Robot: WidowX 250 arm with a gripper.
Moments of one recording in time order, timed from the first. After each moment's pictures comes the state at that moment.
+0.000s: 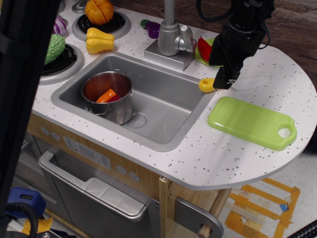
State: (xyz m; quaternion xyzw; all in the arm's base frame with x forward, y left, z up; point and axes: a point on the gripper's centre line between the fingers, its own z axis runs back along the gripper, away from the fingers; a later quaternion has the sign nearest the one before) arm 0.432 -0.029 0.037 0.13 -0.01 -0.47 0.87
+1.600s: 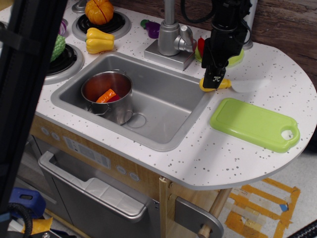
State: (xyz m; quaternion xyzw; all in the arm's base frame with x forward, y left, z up) arm 0.442 -0.006 0.018 0.07 -0.01 -0.50 0.86
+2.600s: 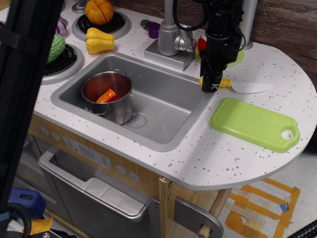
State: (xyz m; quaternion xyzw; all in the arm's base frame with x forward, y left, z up) arm 0.438 -0.005 0.004 0.06 -0.03 -0.49 0.87
